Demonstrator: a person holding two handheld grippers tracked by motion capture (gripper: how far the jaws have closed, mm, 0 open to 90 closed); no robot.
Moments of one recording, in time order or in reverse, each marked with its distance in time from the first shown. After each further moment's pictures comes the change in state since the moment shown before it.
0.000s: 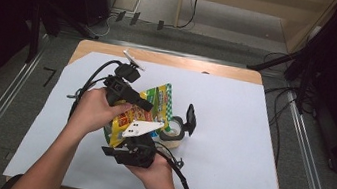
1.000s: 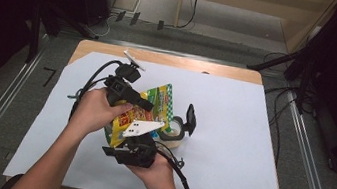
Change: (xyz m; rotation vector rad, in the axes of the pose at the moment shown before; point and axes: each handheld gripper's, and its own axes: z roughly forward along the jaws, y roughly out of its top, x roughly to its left) left arm 0.000 0.000 0.001 -0.006 0.000 0.004; right arm 0.000 0.001 -0.002 0.010 -0.001 0.003
